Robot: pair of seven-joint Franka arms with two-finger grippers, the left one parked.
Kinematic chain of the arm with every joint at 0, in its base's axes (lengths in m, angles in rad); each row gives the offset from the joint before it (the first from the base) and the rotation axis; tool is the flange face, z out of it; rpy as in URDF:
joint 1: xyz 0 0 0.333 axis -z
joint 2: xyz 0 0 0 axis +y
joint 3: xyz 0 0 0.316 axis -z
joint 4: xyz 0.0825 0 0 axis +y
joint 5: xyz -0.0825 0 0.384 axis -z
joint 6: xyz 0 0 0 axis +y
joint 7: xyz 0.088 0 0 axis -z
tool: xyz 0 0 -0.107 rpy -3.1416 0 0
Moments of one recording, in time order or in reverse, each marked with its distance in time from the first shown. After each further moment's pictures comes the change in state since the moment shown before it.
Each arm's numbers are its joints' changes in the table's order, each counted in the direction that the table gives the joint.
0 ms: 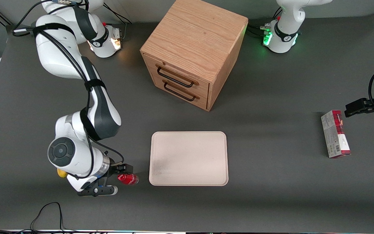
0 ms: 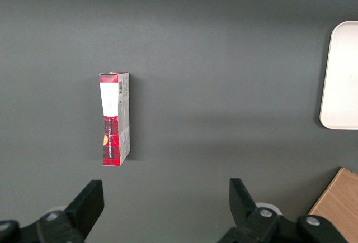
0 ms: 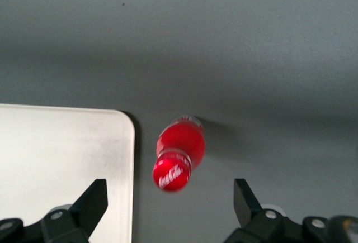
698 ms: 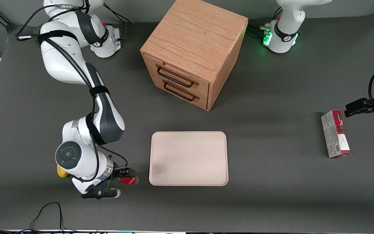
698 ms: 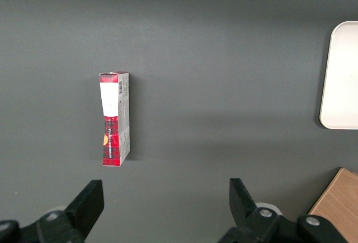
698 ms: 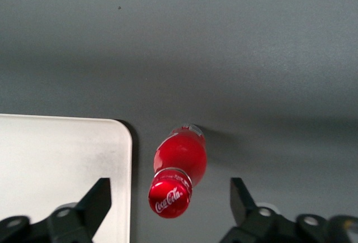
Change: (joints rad) arm 0.000 0.026 0.000 -0.008 0.001 -0.028 0.009
